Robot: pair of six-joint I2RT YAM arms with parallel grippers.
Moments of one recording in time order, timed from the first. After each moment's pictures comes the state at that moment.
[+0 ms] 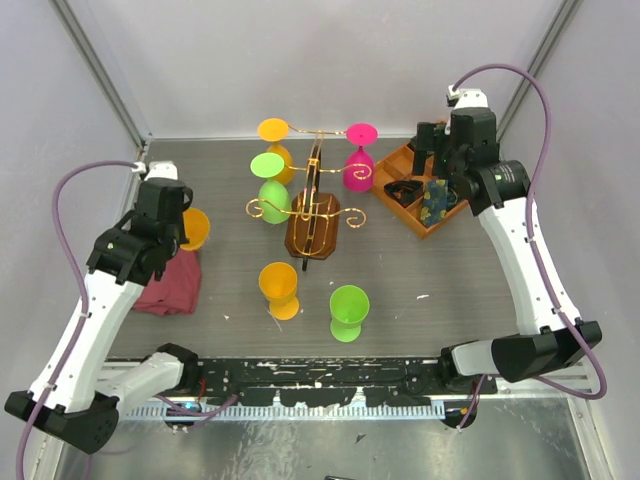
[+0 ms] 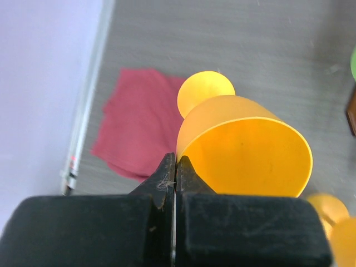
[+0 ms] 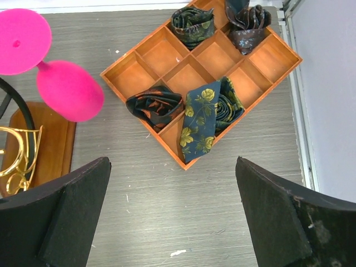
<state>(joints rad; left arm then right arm) -0.39 1.00 1.26 -1.06 -0.54 -0.30 0.23 1.35 1.64 -0.81 0.29 0.12</state>
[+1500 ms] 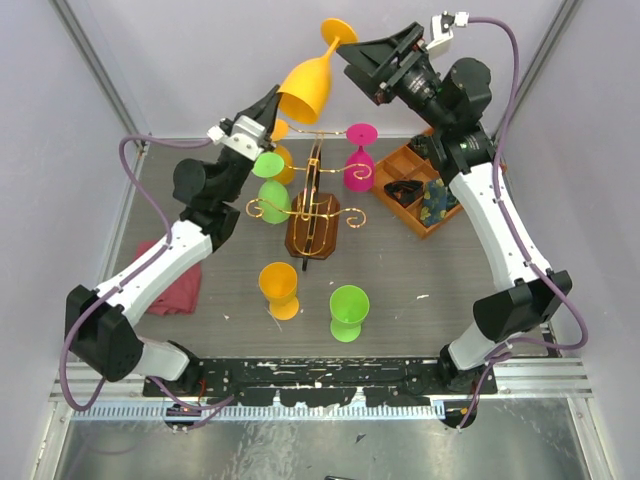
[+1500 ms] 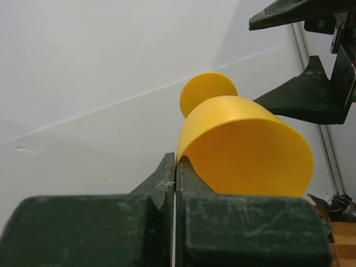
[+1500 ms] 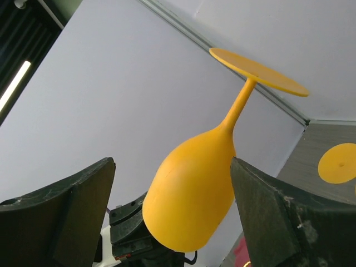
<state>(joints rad) -0.57 1.40 1.20 0.89 0.11 0.36 0.31 1.59 1.84 0.10 -0.49 1.16</state>
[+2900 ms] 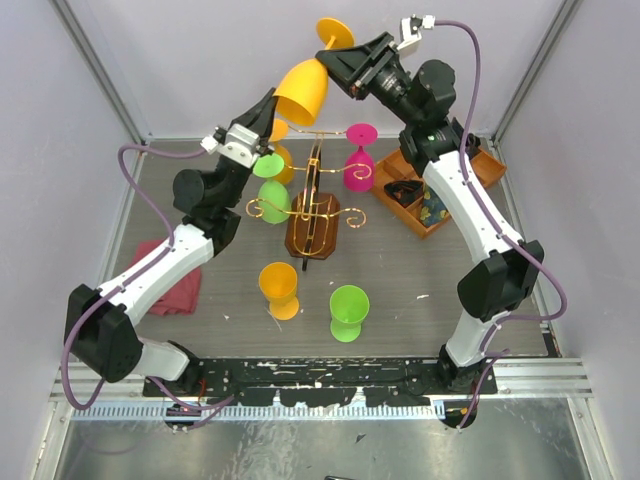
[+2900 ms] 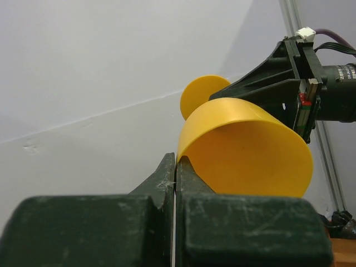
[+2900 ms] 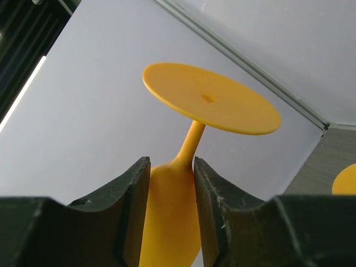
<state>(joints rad) -0.58 1.40 1.14 1.01 0.08 0.34 0.37 1.75 1.88 0.28 -0.48 1.21</state>
